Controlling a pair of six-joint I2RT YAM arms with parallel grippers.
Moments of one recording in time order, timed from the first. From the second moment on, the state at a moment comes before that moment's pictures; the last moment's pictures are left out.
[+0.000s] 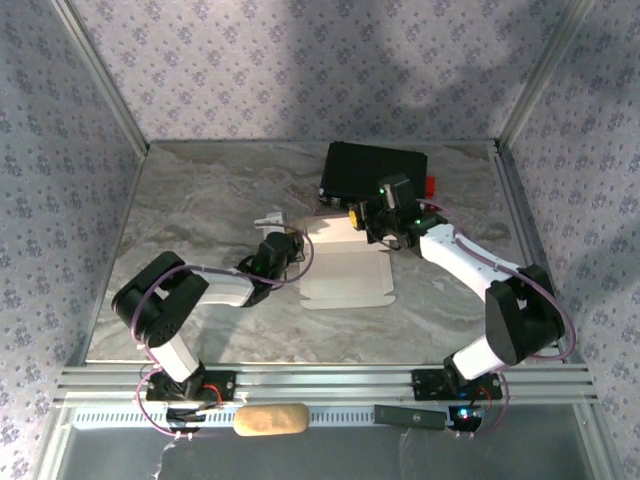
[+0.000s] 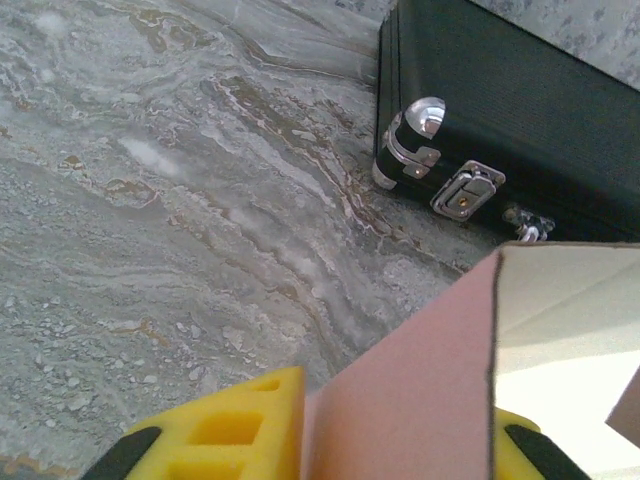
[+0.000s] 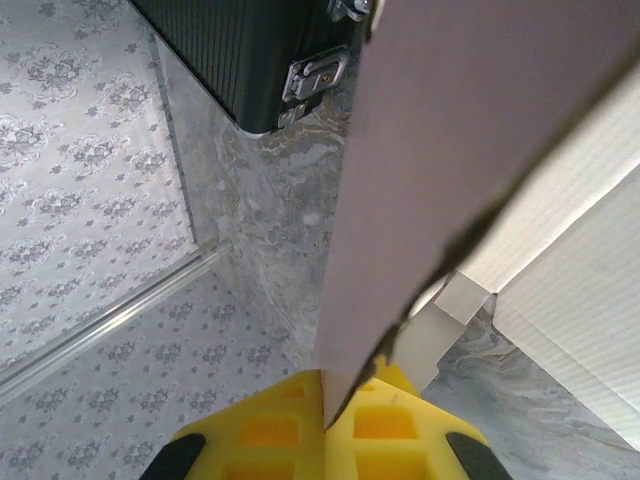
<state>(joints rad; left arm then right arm) -0.74 1.67 0.61 0.62 -0.39 -0.67 0.47 1.50 1.02 -0.19 -0.24 1.73</state>
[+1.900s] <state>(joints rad) -0.85 1.47 0.53 0.54 -0.36 -0.70 0.42 1.50 1.02 -0.24 -0.32 1.70</state>
